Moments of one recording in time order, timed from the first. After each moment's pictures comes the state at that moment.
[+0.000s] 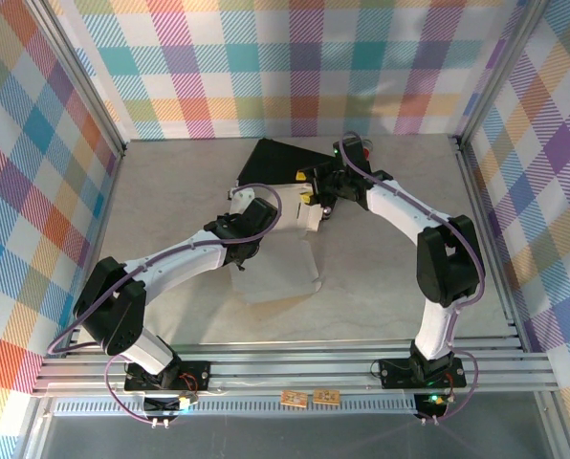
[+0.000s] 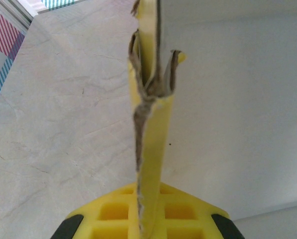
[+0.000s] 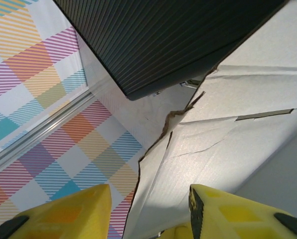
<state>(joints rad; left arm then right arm) -0.71 1.55 1.08 -0.50 -0.81 -0.44 0.43 1.86 1.45 -0.27 -0.48 1.68</state>
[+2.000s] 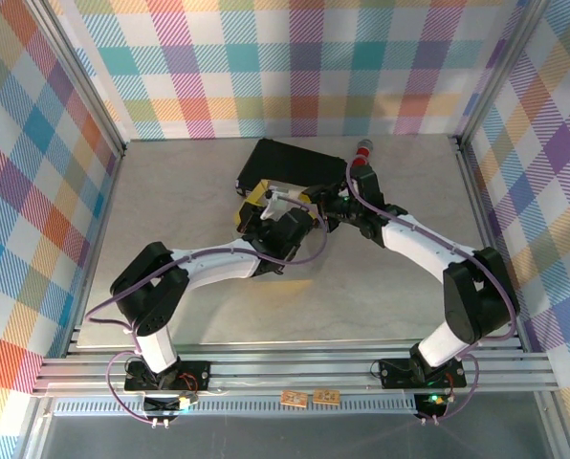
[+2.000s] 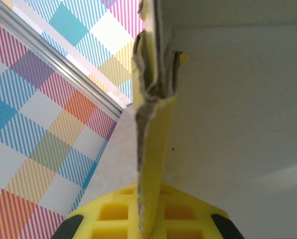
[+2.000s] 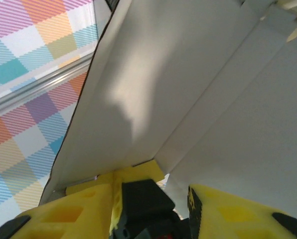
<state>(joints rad) -0.87 1.76 1.11 -0.03 -1.36 0.03 0.48 1.57 1.06 -0.01 -0.52 1.66</state>
